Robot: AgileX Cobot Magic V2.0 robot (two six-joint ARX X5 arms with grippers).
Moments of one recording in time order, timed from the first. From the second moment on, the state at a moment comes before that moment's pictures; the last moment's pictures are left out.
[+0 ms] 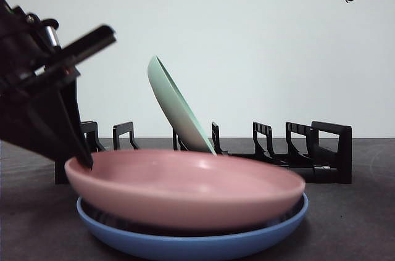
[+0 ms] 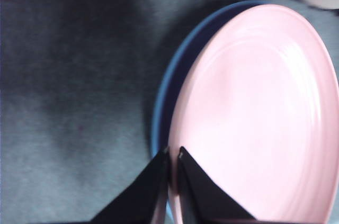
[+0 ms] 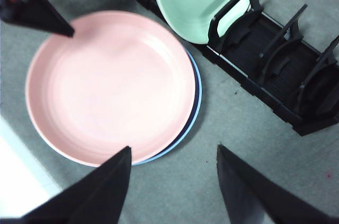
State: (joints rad) left arm -0.62 1.21 0.63 -0.36 0.18 -0.79; right arm 0.84 0.88 0.97 -0.89 0.06 0.08
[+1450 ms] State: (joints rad) left arm -0.30 0.71 1.04 -1.07 -0.01 -0.17; right arm 0.84 1.29 1.29 -0.83 -0.08 0.21
